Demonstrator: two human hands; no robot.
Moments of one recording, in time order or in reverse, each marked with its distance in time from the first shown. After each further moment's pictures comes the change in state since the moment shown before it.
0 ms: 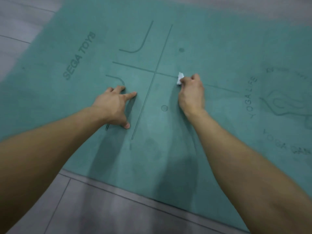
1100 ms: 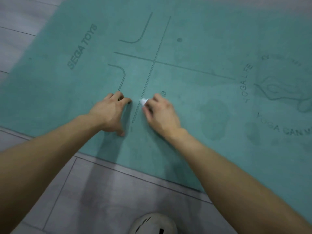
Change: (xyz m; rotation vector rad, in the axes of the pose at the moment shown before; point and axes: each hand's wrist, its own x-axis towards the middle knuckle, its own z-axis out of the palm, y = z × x) left_hand -0.065 0.004 0.031 -0.018 -0.044 0.056; right_hand -0.129 -0.040 0.017 0.128 -0.108 -0.368
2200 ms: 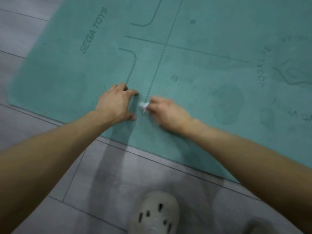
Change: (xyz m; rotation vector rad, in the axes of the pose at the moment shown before) left_hand -0.024 -0.003 0.028 -0.077 0.186 -0.092; right_hand -0.028 -0.014 -0.011 -0.007 -0.307 -0.411
